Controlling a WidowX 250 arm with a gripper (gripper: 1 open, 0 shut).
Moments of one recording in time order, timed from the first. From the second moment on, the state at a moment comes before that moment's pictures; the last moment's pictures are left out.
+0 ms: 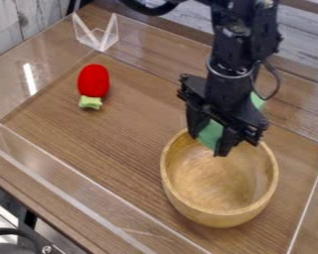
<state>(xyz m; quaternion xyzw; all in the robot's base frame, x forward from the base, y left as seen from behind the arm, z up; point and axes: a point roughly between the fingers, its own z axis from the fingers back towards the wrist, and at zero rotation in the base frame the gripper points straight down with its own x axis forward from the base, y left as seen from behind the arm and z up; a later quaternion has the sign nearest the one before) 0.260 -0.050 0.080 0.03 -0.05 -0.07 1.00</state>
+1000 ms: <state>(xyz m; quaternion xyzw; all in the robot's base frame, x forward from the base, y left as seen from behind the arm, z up) 0.251 -0.070 0.106 0.02 -0.04 -0.04 1.00</state>
